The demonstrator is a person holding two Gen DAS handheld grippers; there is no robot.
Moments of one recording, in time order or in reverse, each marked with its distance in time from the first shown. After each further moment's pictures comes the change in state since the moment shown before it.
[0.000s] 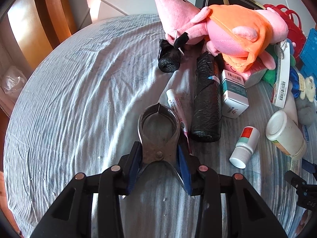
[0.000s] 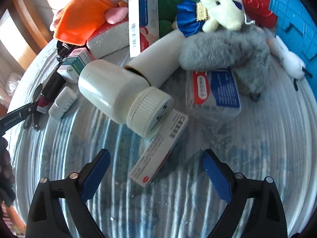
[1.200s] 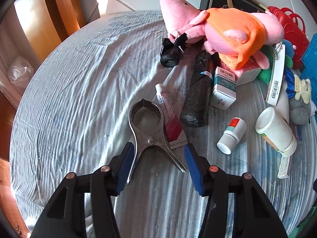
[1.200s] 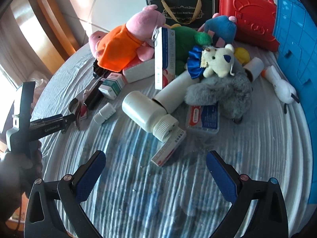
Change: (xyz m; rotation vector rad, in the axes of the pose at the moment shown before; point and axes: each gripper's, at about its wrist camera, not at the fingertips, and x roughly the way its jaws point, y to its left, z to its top) left arm -0.027 -0.010 -0.008 -0.053 0.050 0.027; right arm -0.093 -0.009 0.002 -0.087 -0.062 0.136
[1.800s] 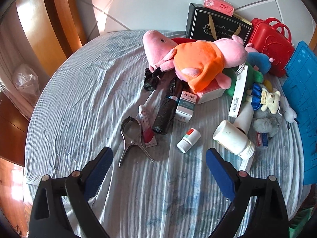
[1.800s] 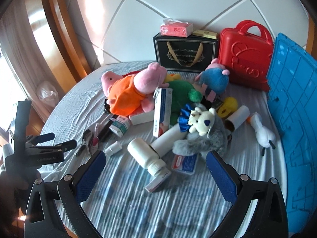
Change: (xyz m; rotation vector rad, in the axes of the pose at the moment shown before) left arm -0.095 -0.037 0.011 -0.005 -0.035 -0.010; right arm -0.089 -0.011 0.055 -0.081 -0.154 0.020
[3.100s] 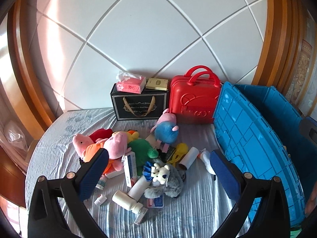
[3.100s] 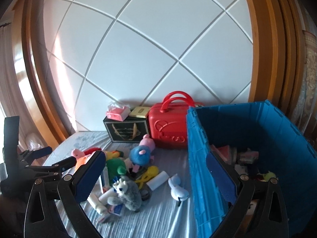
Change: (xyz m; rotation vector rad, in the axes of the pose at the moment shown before) left arm -0.196 -0.270 0.096 0.144 -0.326 -0.107; right arm -0.229 -0.197 0.096 0.075 -0.359 -0.115
